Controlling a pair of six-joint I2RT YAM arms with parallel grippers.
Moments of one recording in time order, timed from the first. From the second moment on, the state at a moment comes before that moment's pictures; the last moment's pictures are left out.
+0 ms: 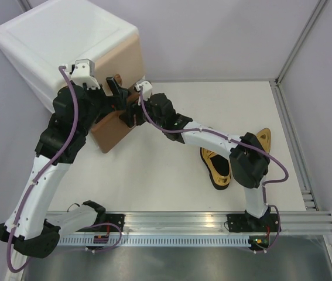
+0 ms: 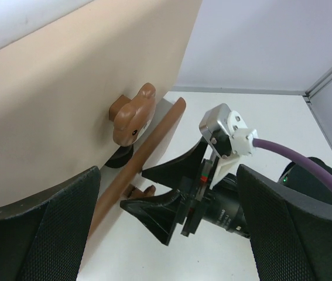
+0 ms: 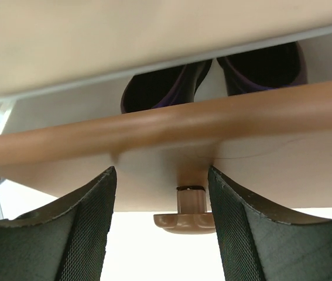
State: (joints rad) left arm -0.45 1.07 1.50 -0.57 -0.23 -0.27; right arm 0.87 1.96 1.60 0.20 -0.11 0.28
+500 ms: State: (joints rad) left arm -0.45 1.02 1.44 -0.57 -0.23 -0.27; right arm 0.87 2.12 1.75 0.28 -0.04 0.38
